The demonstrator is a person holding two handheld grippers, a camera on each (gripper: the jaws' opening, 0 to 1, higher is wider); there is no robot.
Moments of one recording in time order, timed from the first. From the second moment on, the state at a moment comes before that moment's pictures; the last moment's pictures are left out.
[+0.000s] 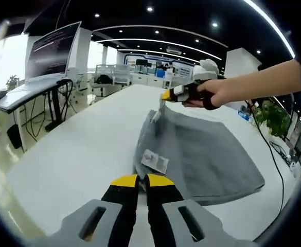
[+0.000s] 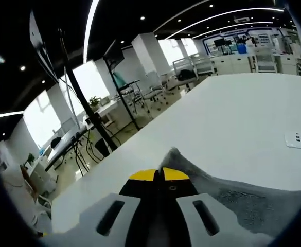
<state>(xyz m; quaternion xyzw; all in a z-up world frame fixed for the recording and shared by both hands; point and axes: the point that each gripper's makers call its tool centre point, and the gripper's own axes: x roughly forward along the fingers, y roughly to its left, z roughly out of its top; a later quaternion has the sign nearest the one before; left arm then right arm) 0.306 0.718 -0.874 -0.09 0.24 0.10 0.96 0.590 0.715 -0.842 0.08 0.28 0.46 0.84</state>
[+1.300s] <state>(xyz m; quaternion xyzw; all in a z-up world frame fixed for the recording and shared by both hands) 0.351 0.640 -0.871 -0.01 0.28 -0.01 0.96 0.607 0.605 -0.866 -0.04 0.30 0.45 0.84</state>
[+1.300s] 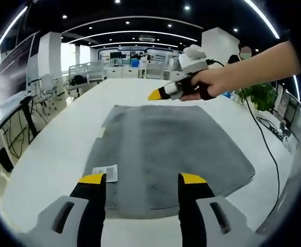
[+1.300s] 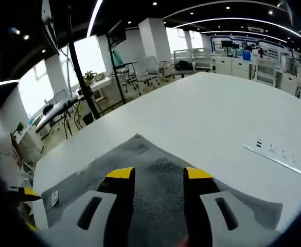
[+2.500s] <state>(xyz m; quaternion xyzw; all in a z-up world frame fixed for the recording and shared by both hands) 0.352 0.438 -0.890 0.07 0.32 -0.26 0.91 0.645 0.412 -0.911 -0.06 0.35 0.32 0.88</state>
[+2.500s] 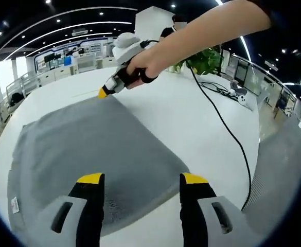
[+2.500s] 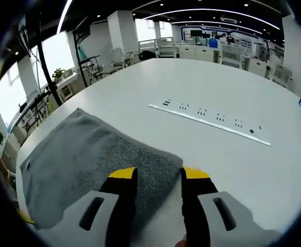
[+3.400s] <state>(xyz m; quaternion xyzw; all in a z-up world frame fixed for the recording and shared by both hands) 0.338 0.372 -0.917 0.18 0.32 -0.37 0.85 0.645 0.411 -0.919 -0.09 0.30 0.37 0.87</state>
